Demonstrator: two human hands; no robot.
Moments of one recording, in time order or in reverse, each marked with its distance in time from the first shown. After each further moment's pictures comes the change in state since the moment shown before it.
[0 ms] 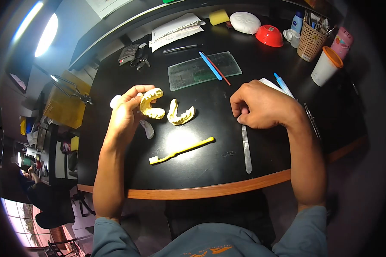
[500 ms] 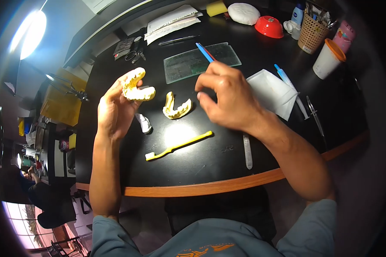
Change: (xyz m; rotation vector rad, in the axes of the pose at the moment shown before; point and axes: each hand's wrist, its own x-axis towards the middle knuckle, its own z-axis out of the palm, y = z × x) left_hand 0.002 0.000 -0.007 -0.387 0.018 0.113; right_hand 0.039 -0.016 0.065 0.076 0.780 -0.431
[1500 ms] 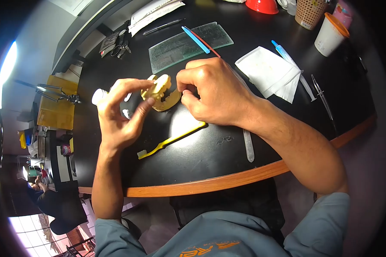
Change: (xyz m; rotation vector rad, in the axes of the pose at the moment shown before) left_hand -0.017 -0.016 0.035 1.108 -0.305 0.769; right_hand -0.007 -0.002 0.012 0.123 -0.106 0.041
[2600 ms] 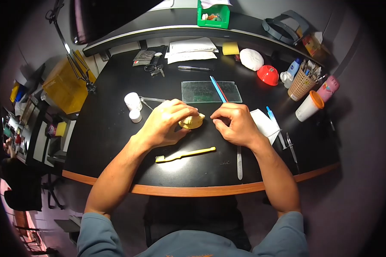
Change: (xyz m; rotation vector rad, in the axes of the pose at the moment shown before) left_hand -0.005 -0.017 0.005 0.097 -0.078 0.211; right_hand 0.012 -0.007 -0.028 -0.118 -0.117 0.022
